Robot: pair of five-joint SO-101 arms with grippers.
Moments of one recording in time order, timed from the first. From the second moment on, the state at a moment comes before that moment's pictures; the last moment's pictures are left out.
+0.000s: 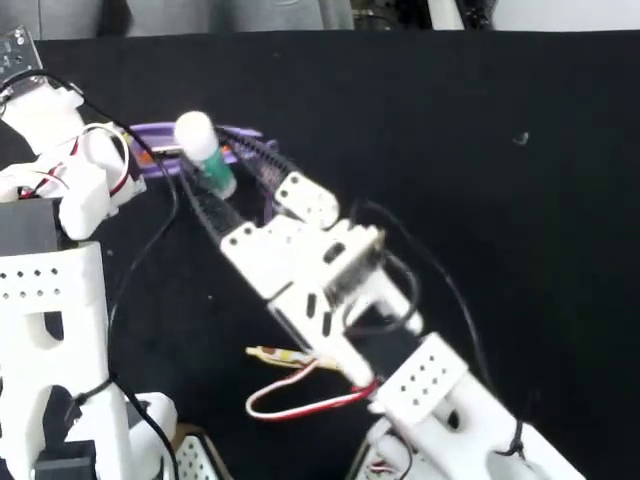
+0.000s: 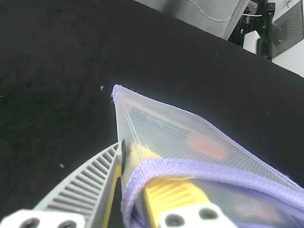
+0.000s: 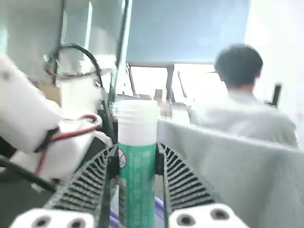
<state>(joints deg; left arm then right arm) -11.6 -32.9 4.5 75.0 17.0 -44.0 -54.8 59.3 -17.1 7.1</state>
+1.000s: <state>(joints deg) -11.3 -32.7 9.7 72.9 17.3 -41.0 -25.3 58.6 -43.3 6.9</state>
